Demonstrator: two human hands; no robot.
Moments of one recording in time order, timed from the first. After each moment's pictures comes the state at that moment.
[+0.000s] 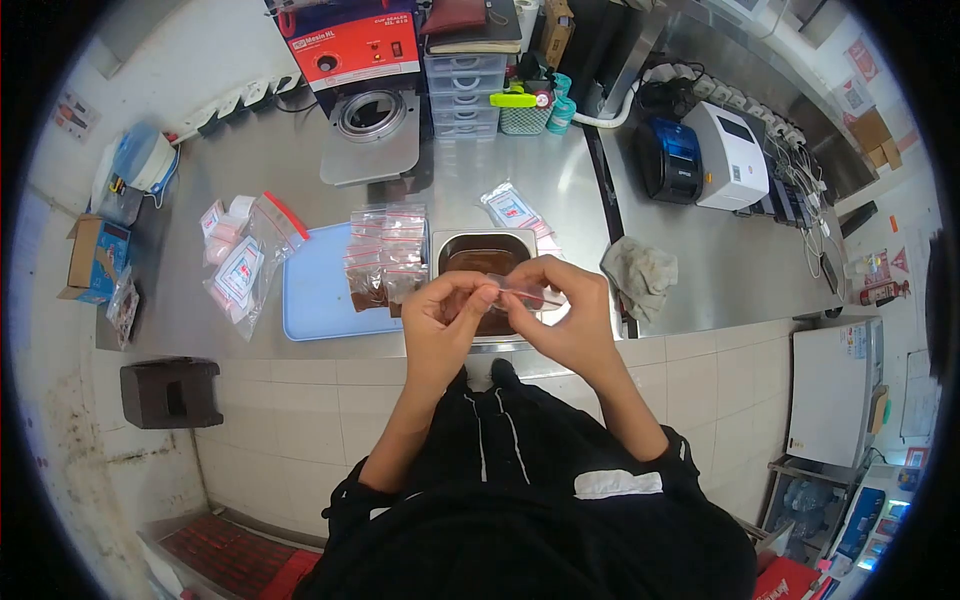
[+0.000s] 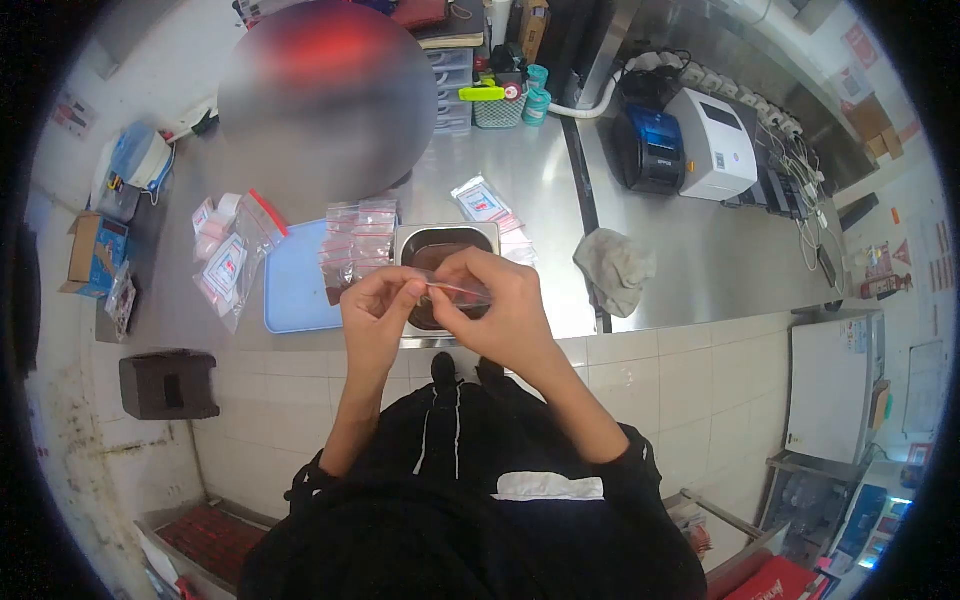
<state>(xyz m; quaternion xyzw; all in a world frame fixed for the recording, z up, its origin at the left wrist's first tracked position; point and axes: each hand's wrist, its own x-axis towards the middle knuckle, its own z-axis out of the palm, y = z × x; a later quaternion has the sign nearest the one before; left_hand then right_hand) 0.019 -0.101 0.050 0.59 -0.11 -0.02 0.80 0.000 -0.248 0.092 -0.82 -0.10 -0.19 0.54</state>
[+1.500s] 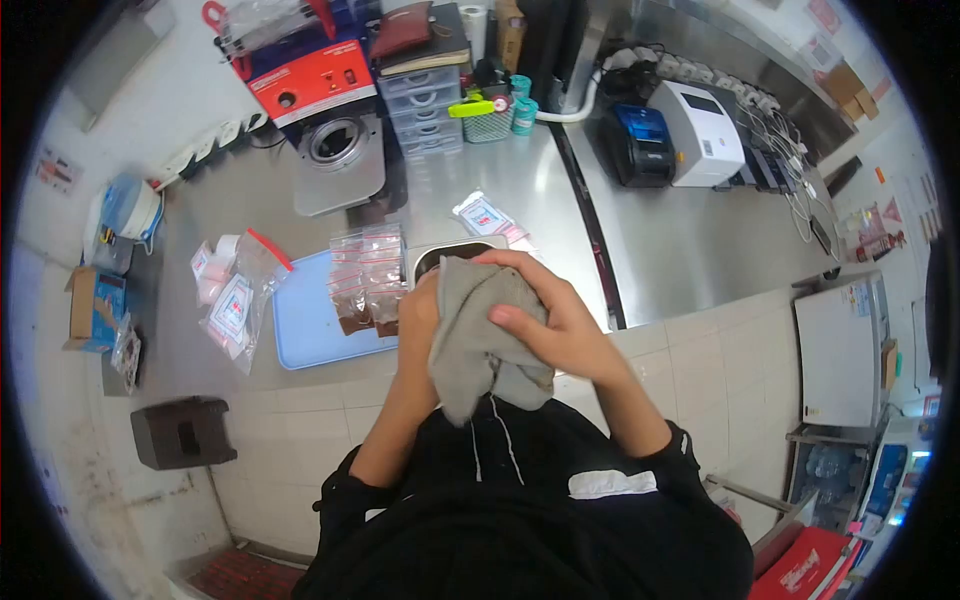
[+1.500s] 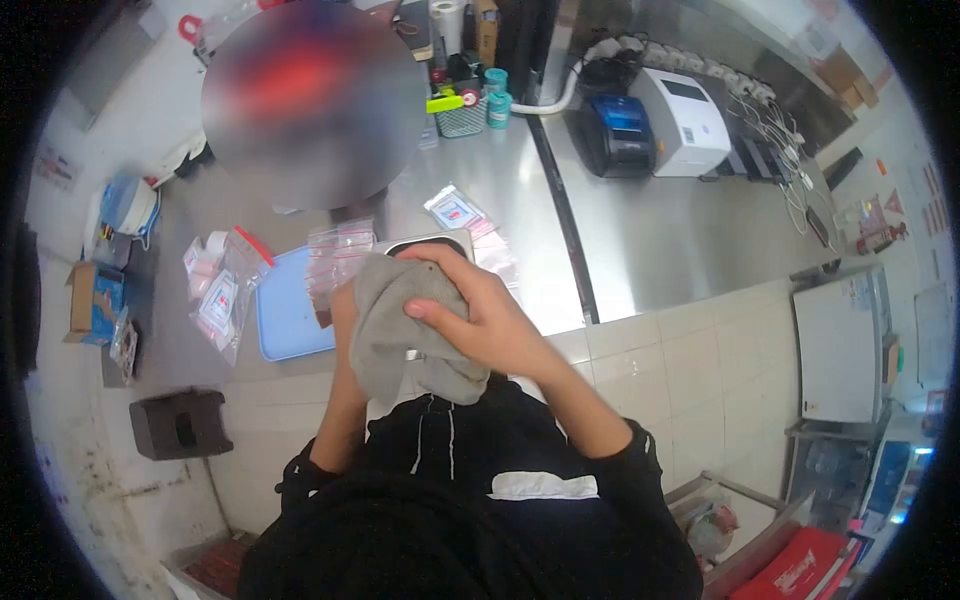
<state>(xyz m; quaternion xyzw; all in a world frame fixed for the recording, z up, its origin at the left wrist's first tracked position) 0.030 -0.113 0.077 0.78 -0.28 0.05 0.56 -0.010 -0.276 0.097 -0.70 -0.21 -0.07 0.68</state>
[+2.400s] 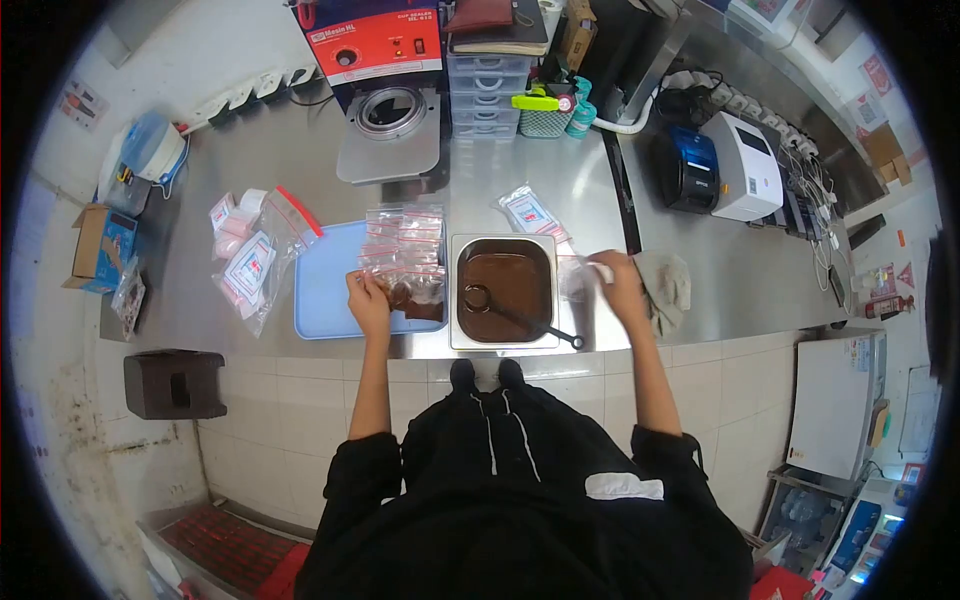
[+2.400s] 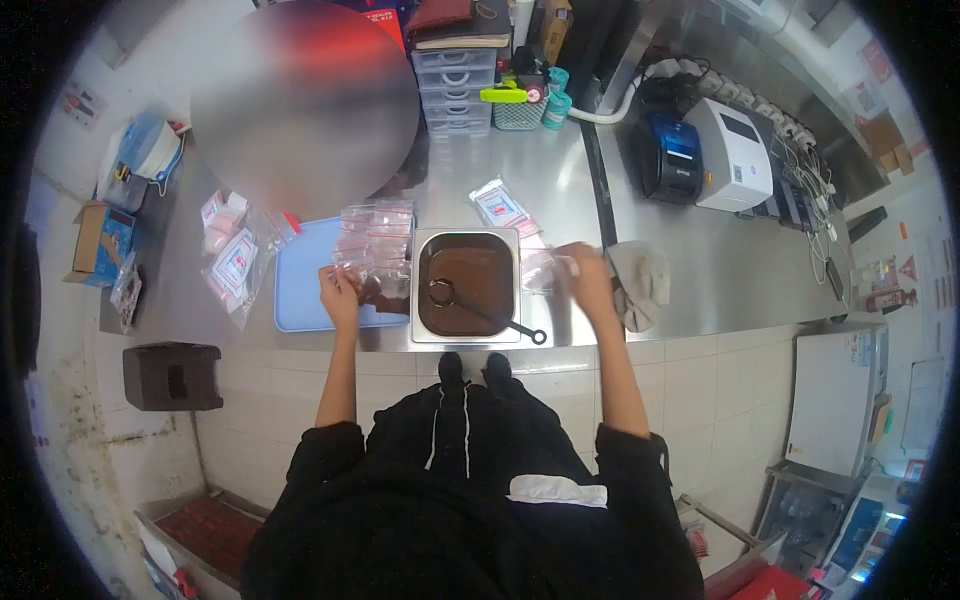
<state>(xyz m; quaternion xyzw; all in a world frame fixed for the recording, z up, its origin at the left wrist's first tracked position) 0.107 0.024 -0.154 0.81 0.10 0.19 0.55 0.046 -0.382 -0.092 -0.93 -0.04 -0.15 0.32</state>
